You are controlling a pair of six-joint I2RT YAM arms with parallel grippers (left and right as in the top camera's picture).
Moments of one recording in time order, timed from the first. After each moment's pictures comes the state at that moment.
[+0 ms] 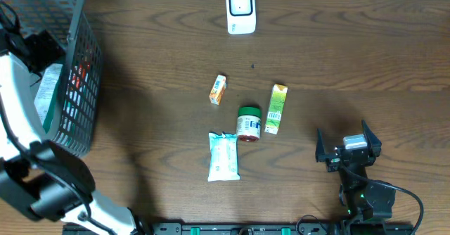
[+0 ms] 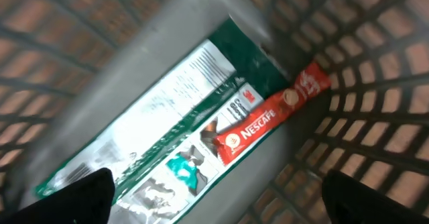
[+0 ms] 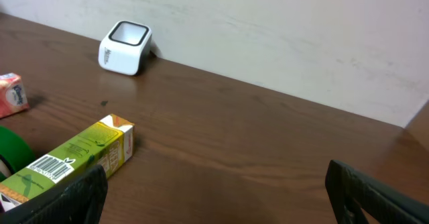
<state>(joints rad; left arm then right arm) 0.51 1.85 1.76 -0.96 -0.02 -0.19 0.00 0.02 0.01 -0.06 -0.10 -0.24</state>
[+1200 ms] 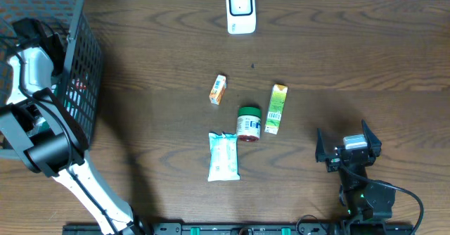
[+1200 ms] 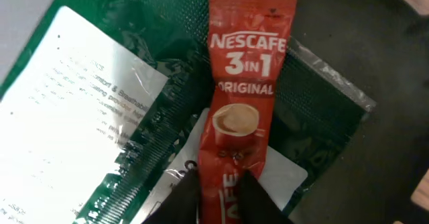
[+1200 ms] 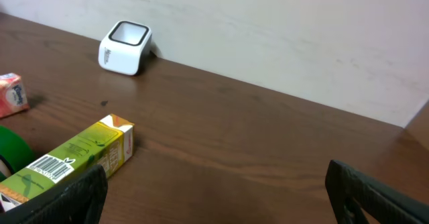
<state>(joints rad) 0.48 2.22 1.76 -0.77 0.09 -0.02 0.00 0.02 0.01 -0.06 -0.10 -0.24</state>
